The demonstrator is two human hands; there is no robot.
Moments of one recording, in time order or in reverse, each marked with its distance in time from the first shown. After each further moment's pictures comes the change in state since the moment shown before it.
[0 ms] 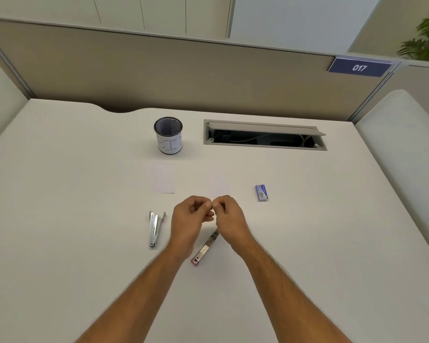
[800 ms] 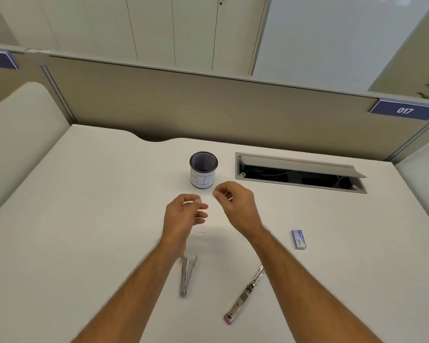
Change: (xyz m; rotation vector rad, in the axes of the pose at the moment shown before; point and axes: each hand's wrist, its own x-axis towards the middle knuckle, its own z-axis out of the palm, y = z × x) left_hand 0.092 0.078 -0.080 -0.101 0.135 -0.058; right_hand 0.108 -0.095 0.051 -0.264 0.014 -0.452
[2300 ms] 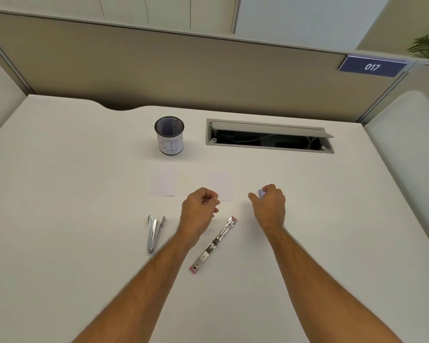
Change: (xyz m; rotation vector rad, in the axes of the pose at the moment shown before) left_hand -0.065 -0.072 0.084 0.387 -0.154 0.024; right_hand -0.084 0.143 -0.080 -0.230 0.284 0.574
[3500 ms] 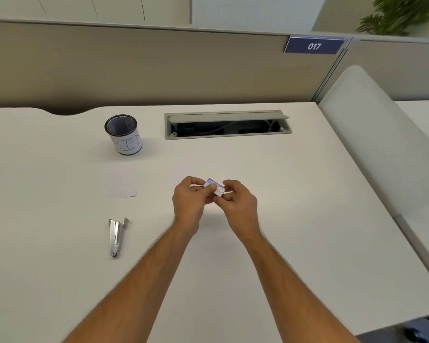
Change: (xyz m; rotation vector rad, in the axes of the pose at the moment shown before) left_hand -0.012 0.017 0.083 -0.242 0.007 -0.024; right_hand -0.064 0.009 -0.058 0.466 -0.134 -0.075
